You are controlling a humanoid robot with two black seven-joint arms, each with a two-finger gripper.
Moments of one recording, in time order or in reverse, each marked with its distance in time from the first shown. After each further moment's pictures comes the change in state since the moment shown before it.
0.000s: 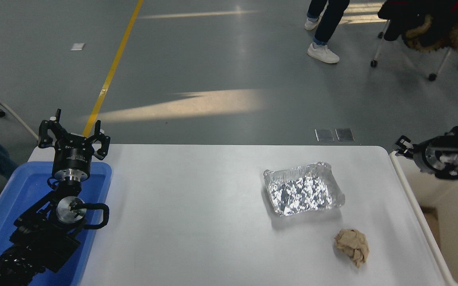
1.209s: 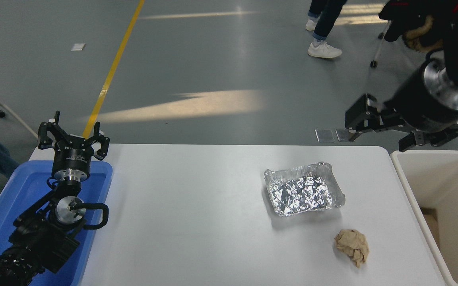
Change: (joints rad) left arm 0.002 0.000 -0.002 0.000 -0.003 0.001 -0.002; right arm 0.461 0.136 -0.104 0.291 -0.042 0.285 -0.007
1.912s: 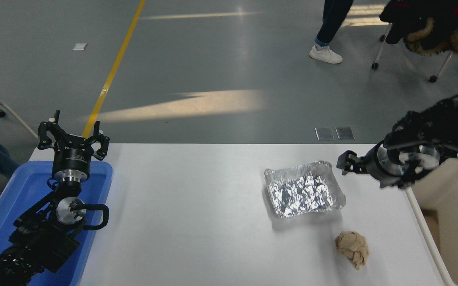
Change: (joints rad) left arm 0.000 0.000 0.000 0.000 0.000 -0.001 0.000; right arm -0.773 0.038 0.182 -0.440 0.019 -0.388 -0.002
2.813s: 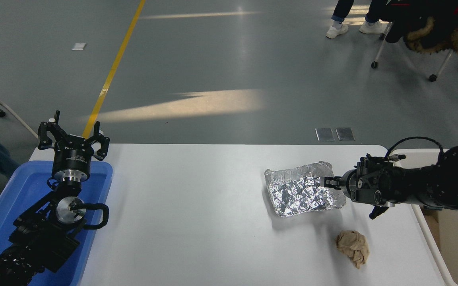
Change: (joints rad) left arm 0.000 0.000 0.000 0.000 0.000 0.000 0.000; right arm -0.391 0.120 0.139 -0.392 -0.433 -0.155 0.005
